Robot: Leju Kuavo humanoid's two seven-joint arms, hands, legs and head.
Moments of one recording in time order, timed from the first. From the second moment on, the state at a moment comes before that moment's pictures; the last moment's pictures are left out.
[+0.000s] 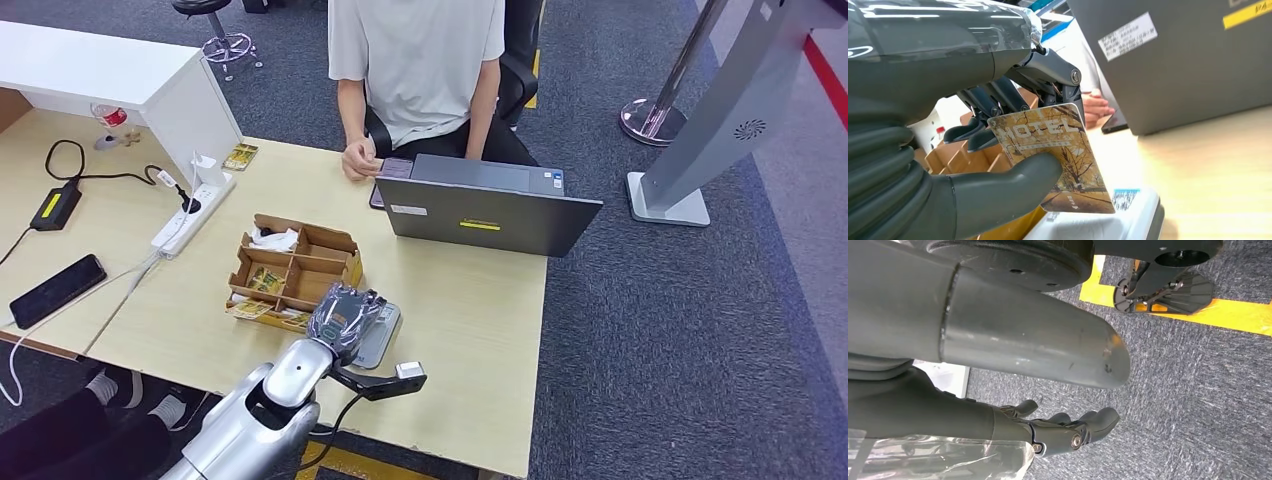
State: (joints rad) left arm -0.32 0.05 -0.53 -1.18 -1.45 -0.03 0.10; right arm -0.07 0.23 -0.85 -0.20 1.03 -0.24 -0.08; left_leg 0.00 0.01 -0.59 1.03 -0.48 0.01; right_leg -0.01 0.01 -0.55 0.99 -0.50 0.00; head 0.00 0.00
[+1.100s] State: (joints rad) left arm -0.63 0.22 -0.32 -1.33 -1.51 0.18 0.13; right arm -0.05 0.22 -0.85 -0.20 1.07 -0.18 -0.12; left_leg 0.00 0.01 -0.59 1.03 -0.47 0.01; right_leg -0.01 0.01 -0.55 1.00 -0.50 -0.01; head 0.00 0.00
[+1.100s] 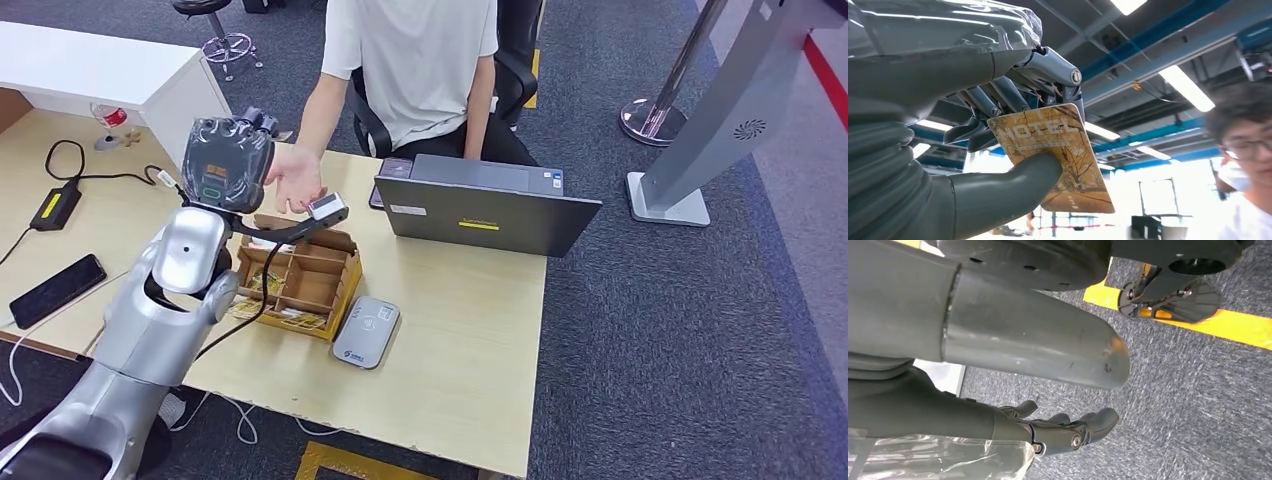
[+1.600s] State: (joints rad) left arm -0.65 0.22 -0.30 -1.33 -1.50 0.08 0.09; right arm -0.05 0.21 -0.85 -0.20 1.07 -0.18 -0.13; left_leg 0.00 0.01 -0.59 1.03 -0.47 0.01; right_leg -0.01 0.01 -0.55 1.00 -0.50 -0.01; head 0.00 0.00
